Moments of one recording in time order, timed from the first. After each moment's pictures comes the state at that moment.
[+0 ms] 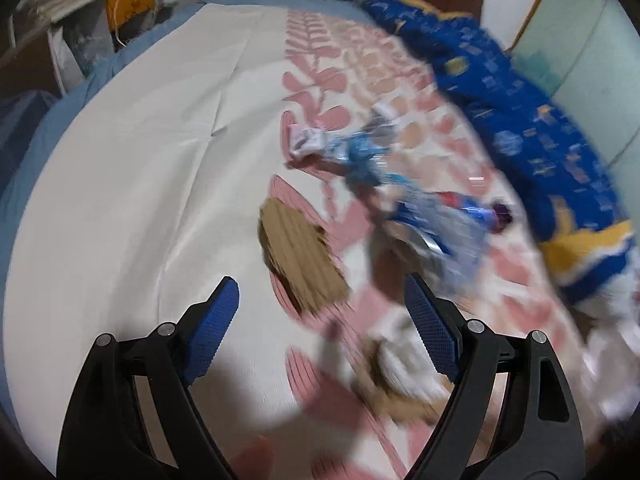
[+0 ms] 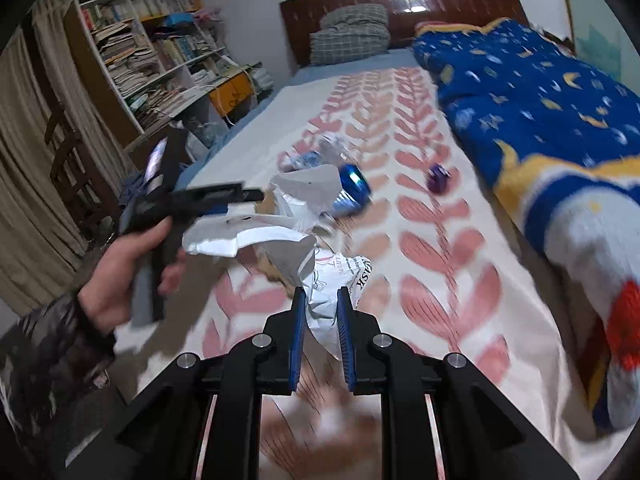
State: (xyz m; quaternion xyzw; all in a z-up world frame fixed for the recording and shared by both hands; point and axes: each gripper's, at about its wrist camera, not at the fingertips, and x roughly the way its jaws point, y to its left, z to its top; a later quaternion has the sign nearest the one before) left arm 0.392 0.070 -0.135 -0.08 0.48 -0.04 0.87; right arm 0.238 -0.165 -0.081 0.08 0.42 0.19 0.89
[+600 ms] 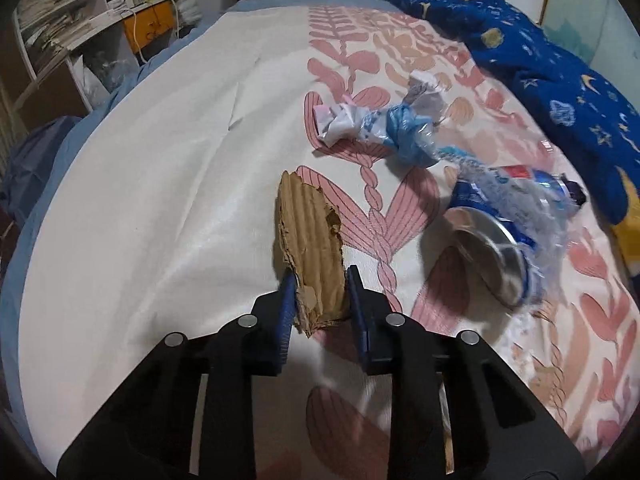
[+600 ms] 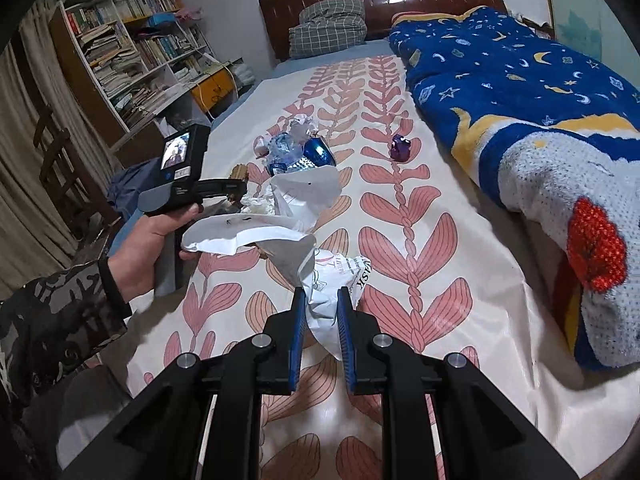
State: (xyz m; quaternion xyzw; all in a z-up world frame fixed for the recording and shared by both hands) left arm 0.388 0.062 -0.155 -0.01 0.47 0.02 0.88; right arm 0.202 -0.198 -0.098 0.09 0.43 0.16 0.88
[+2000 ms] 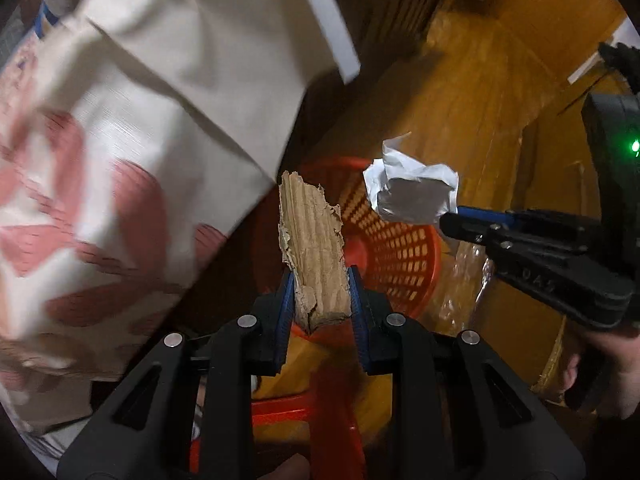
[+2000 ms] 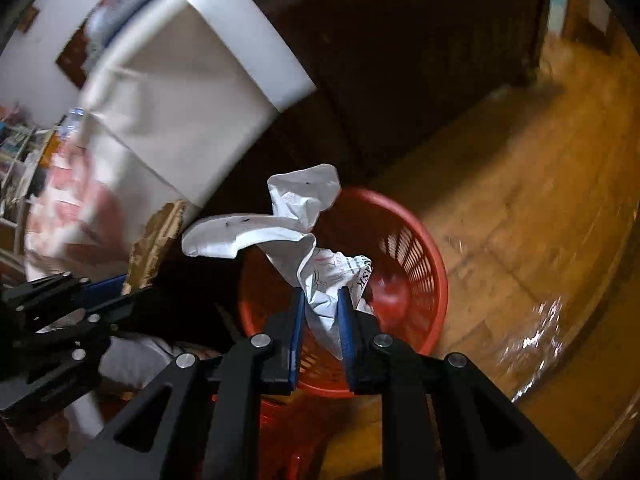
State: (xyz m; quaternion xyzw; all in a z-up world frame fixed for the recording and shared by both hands) left arm -0.045 -0.322 -0.218 0.22 0.58 -0.36 0.70; right arm -0.153 -0.464 -0.288 0.29 0.54 -0.11 0.78
